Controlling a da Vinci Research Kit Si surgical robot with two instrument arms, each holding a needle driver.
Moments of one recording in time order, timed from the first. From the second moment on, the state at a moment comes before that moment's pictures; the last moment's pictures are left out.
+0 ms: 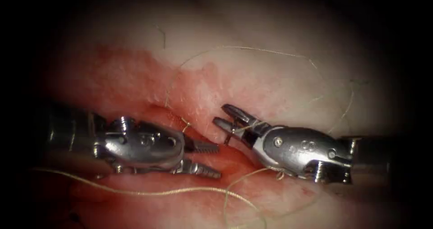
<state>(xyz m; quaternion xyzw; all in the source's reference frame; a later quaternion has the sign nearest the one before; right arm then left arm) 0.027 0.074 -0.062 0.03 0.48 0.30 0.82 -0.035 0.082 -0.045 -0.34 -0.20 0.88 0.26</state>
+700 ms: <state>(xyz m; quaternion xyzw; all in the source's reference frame) 0.027 0.075 -0.062 0.07 0.48 0.34 0.80 -0.035 0.082 -0.045 -0.34 -0.20 0.88 0.26</state>
